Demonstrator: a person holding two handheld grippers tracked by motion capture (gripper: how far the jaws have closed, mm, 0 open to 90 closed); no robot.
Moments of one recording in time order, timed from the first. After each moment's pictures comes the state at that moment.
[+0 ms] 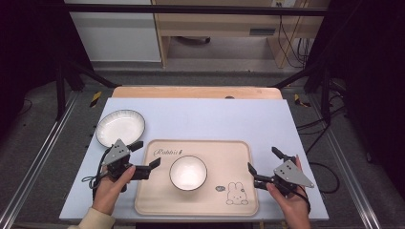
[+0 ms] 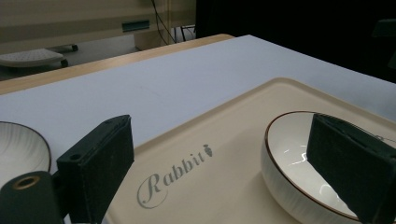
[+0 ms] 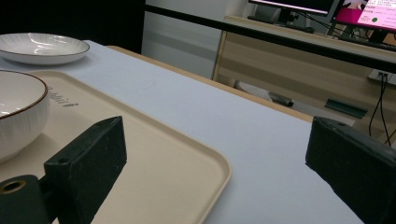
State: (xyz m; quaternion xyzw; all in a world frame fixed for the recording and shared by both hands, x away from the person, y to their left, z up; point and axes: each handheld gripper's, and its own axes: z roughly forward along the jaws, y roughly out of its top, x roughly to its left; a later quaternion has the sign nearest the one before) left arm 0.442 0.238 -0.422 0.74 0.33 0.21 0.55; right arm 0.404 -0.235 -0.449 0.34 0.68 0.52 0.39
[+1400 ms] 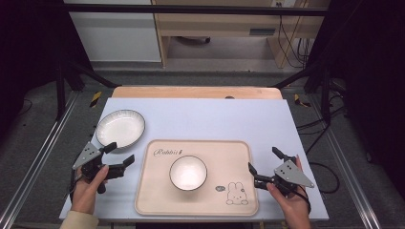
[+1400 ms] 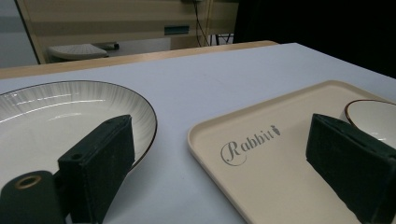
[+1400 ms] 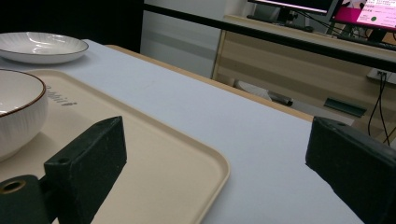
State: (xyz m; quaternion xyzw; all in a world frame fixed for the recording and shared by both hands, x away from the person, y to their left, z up) left arm 0.442 0.312 -0.445 0.70 0.39 0.24 0.55; right arm 0.404 -0.236 -0.450 0.34 0.68 0.52 0.39
